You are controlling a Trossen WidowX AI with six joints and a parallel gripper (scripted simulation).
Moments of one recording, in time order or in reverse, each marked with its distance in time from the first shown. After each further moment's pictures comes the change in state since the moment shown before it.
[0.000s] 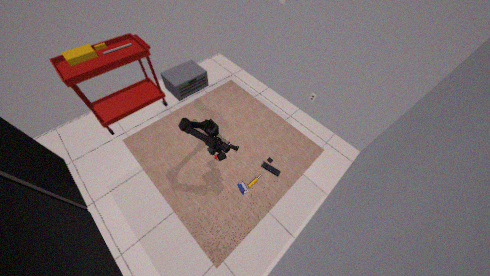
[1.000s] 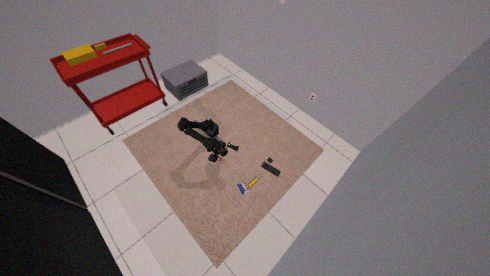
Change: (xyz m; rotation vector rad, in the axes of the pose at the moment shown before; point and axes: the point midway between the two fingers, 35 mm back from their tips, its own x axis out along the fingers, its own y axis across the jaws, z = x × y) arm 0.046 -0.012 0.009 0.871 -0.006 -0.001
